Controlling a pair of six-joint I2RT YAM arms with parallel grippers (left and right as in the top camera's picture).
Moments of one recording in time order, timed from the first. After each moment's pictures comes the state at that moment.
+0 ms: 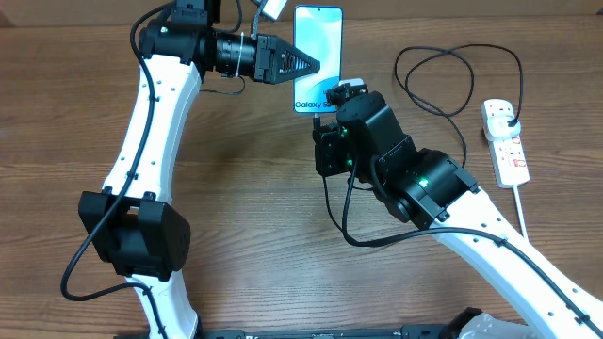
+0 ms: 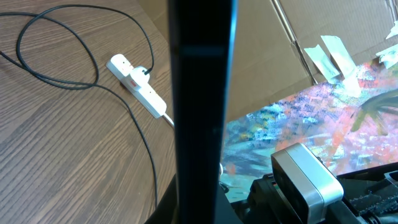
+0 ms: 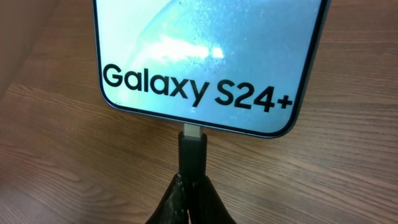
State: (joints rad) left arm -0.17 2.02 2.06 -1.00 1.30 0.00; right arm 0.67 1.41 1.33 -0.64 0.03 0.46
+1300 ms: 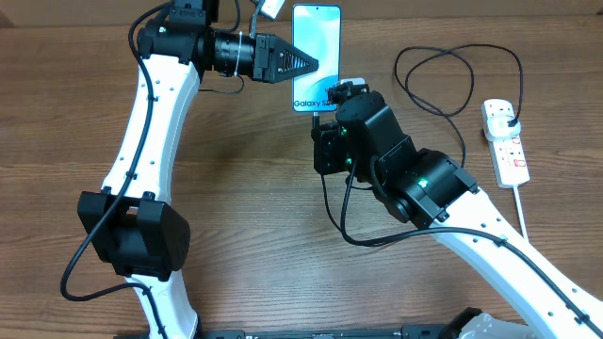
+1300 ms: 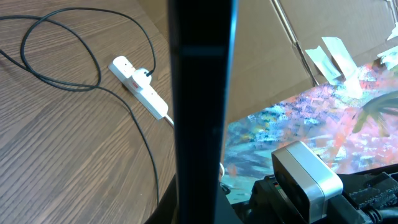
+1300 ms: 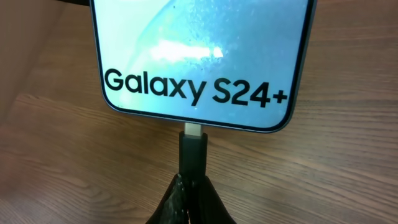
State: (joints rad) left arm -0.17 2.02 2.06 -0.99 1.29 0.00; right arm 0.68 1.41 1.33 -0.63 0.03 0.51
